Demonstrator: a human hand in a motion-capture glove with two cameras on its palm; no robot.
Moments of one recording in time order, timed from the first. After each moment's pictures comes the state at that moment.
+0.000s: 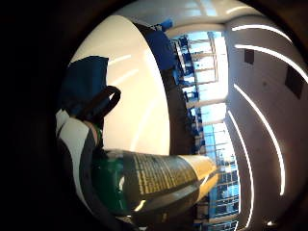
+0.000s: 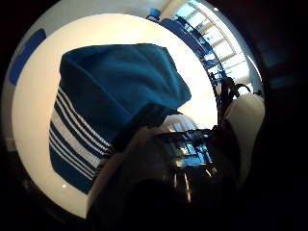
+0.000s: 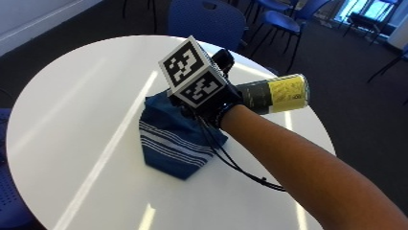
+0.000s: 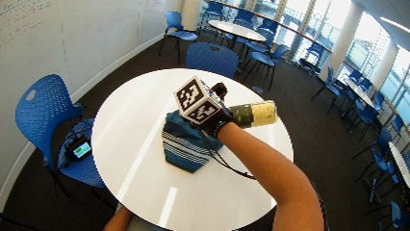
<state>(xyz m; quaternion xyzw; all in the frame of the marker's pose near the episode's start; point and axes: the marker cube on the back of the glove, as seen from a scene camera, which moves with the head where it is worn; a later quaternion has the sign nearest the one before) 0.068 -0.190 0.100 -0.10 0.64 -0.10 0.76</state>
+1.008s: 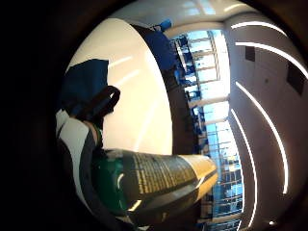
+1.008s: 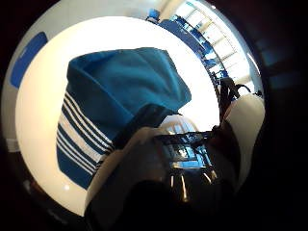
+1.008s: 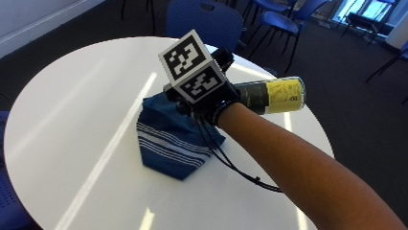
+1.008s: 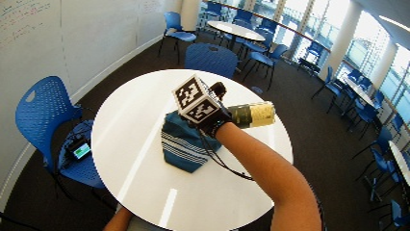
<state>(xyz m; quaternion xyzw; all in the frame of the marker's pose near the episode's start) 0.058 -0.195 0.101 -0.09 0.60 -0.09 0.79</state>
